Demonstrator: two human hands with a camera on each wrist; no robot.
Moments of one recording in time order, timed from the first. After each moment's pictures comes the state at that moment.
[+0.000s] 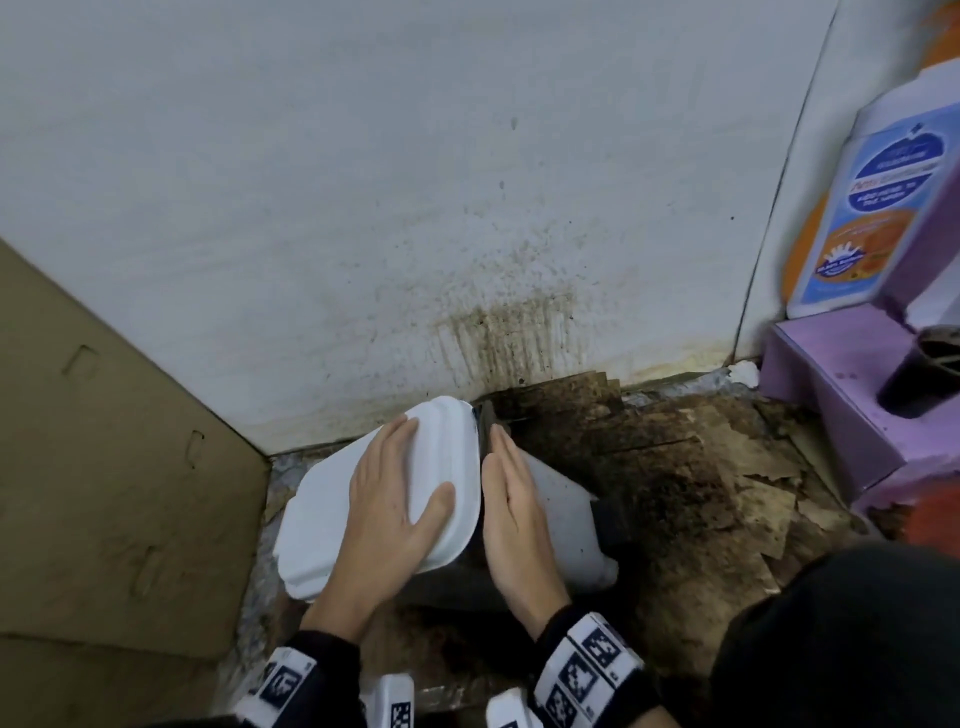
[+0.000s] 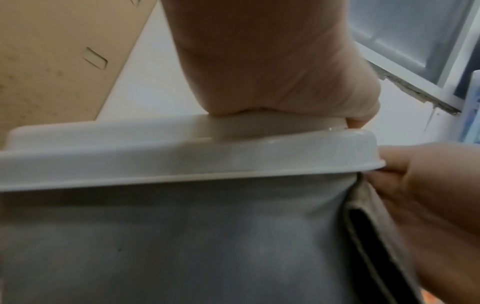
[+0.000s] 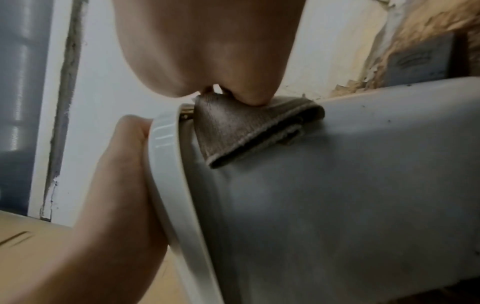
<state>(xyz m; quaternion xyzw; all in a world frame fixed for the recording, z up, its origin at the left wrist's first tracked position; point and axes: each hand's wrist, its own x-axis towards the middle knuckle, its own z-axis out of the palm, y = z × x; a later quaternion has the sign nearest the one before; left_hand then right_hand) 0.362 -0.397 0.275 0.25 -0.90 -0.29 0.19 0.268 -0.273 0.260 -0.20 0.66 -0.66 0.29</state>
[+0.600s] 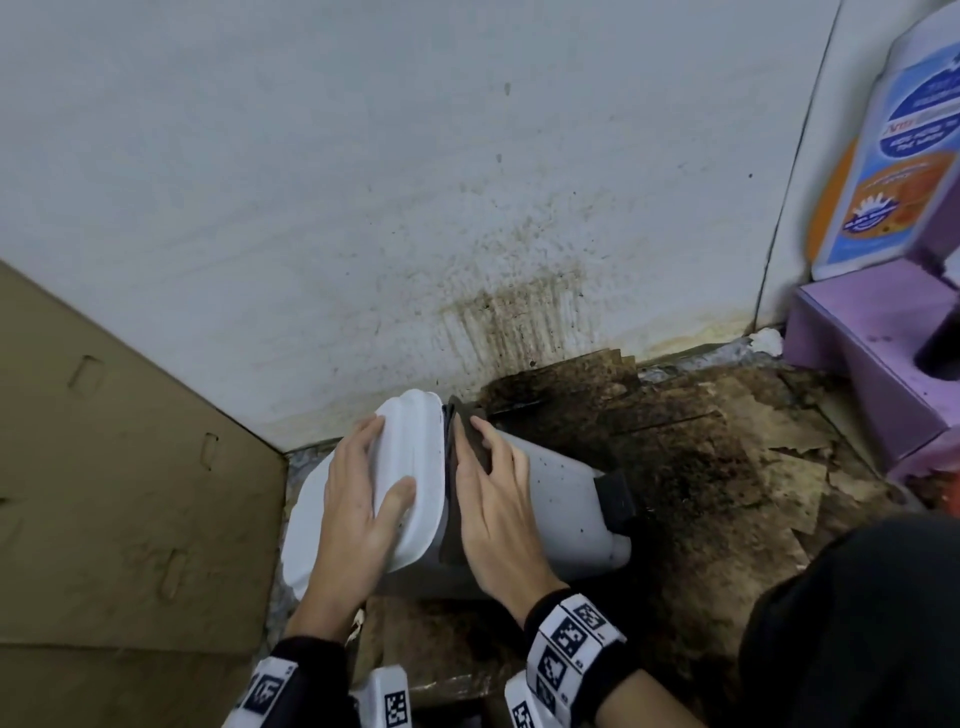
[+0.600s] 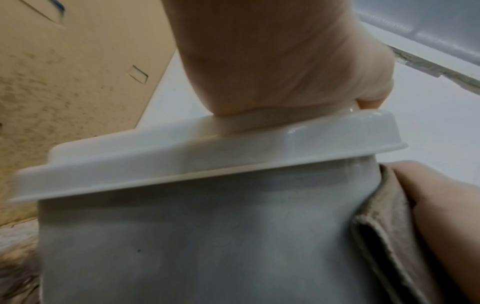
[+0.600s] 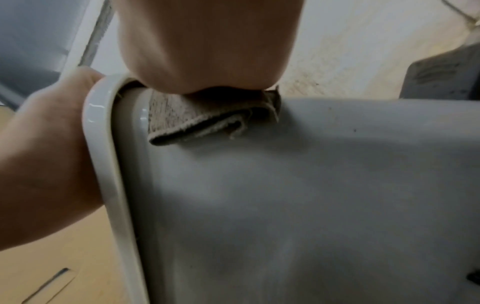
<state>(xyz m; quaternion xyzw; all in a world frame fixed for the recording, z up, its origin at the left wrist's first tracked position) 0.384 -0.425 0.276 0.28 -0.87 -0.34 0.21 0.275 -0.297 0.229 -0.40 0.75 -0.51 0.12</state>
